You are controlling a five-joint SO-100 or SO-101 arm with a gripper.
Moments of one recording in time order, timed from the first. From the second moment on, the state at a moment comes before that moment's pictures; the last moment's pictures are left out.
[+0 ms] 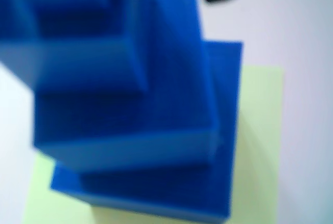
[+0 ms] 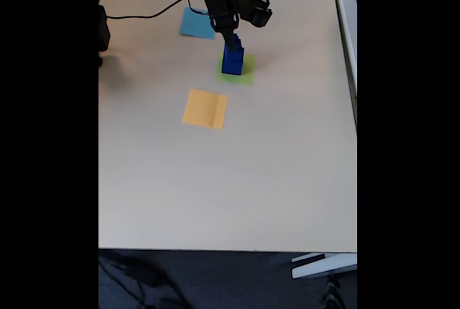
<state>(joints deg) 5.5 68.1 57.2 80.9 80.2</state>
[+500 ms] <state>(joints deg) 5.5 68.1 56.5 80.9 80.2</state>
